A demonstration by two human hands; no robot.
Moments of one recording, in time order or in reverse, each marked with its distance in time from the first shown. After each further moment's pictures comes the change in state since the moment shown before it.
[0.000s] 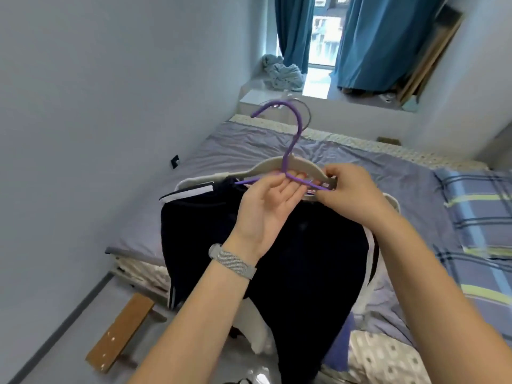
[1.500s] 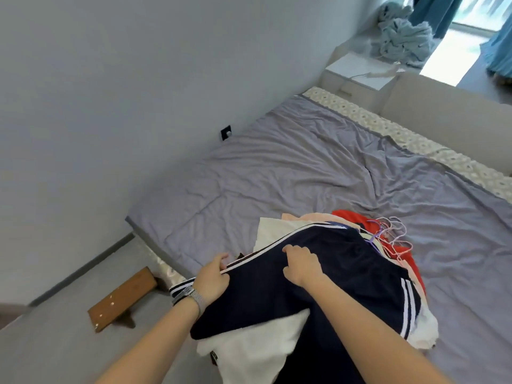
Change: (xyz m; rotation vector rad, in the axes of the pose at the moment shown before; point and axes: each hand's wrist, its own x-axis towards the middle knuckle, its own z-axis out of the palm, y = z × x) left_hand 0.201 -0.049 -0.298 1.390 0.843 -0.502; right_hand 0.278 0.167 0.309 -0.392 -0.807 -0.172
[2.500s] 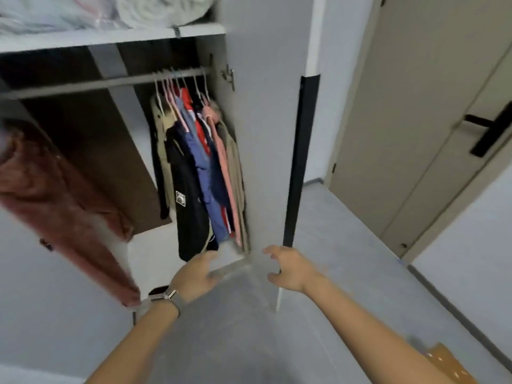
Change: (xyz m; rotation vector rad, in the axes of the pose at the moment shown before) left_hand -0.776 -0.486 -0.012 -0.501 1.055 -1.156; right_hand -0.570 -0.663 0.349 -0.675 -0.599 -1.832
